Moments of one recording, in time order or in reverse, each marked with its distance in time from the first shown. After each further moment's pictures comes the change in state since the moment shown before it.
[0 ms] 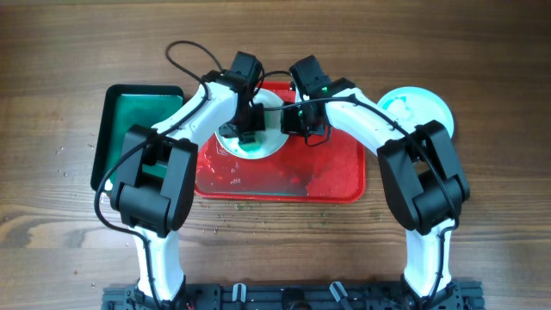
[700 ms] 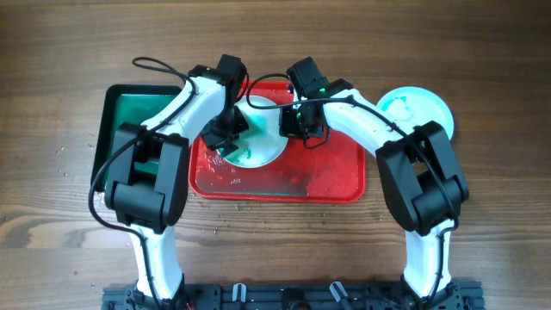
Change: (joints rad) left arm 0.062 0.009 0.020 -0.218 -0.043 -0.273; right arm 0.008 -0.001 0.000 -0.018 -0.008 0.003
